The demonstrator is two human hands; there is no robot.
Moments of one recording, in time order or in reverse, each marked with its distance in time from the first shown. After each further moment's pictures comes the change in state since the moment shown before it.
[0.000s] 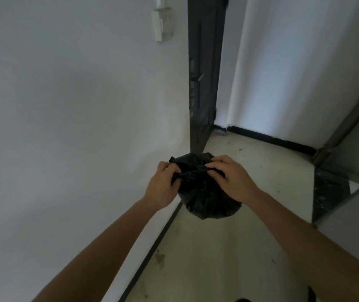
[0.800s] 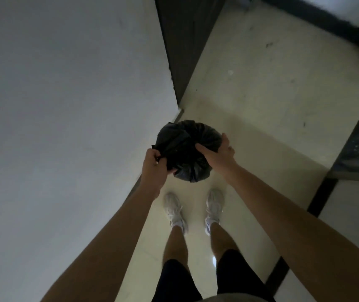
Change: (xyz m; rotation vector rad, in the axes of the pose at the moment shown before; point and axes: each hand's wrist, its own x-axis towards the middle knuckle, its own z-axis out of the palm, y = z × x) left_hand 0.248 -0.197 0.353 -0.681 -0.055 -1.056; right_hand 0.213 0.368 0.245 0.467 -0.379 1.200
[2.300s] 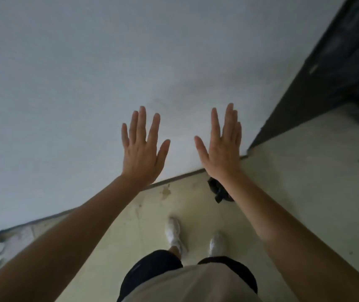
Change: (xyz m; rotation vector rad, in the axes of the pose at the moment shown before) left_hand -0.211 0.049 -0.168 0.975 0.788 0.368; right_hand -0.180 -0.118 0.061 -0.744 0.078 -1.517
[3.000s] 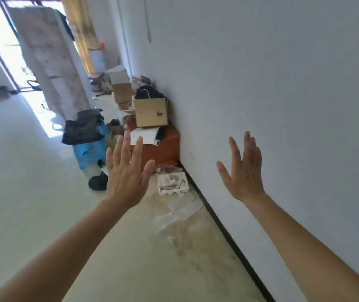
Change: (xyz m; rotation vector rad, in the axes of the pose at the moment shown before) left_hand -0.691 -0.356 -0.357 0.438 0.560 -1.406; right_hand -0.250 -0.792 0.095 0.451 -0.221 -1.352
